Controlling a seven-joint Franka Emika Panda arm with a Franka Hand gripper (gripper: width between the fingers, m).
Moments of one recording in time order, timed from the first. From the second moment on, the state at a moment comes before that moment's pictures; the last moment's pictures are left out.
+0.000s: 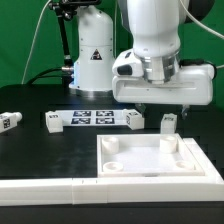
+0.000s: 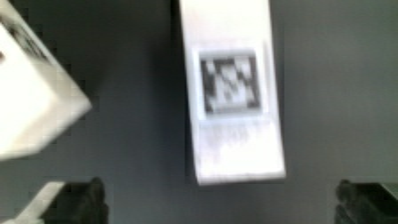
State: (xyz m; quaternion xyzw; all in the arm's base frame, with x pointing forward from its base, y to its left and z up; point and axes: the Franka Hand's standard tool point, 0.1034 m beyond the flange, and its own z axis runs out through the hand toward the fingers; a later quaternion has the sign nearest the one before) arm 0.421 0.134 0.038 -0.96 0.19 0.20 0.07
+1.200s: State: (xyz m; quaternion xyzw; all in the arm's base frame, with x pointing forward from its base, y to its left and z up) arm 0.403 0.157 0.014 -0.91 0.12 0.39 0.10
